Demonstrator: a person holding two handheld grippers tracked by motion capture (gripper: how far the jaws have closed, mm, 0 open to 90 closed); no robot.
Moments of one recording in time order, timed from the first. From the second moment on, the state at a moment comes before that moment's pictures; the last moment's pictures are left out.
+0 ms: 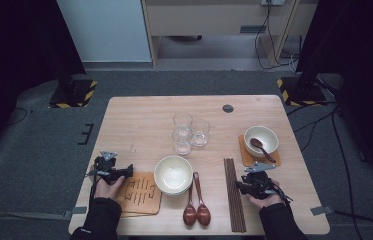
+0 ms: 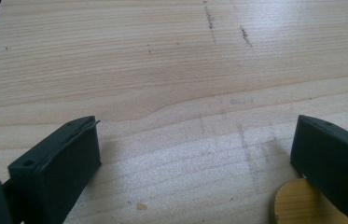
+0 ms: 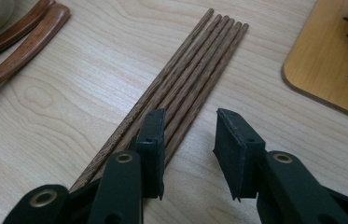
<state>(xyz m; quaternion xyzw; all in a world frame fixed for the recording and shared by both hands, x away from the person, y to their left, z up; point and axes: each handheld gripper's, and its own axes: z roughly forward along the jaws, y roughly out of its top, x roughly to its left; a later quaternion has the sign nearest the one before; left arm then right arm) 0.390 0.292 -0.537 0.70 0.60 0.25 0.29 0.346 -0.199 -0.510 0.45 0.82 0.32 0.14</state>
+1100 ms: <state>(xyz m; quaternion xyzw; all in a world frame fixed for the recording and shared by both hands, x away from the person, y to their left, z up) 0.389 0.292 -0.537 0.70 0.60 0.25 0.29 0.348 -0.203 -0.512 0.47 0.83 0.27 0.13</state>
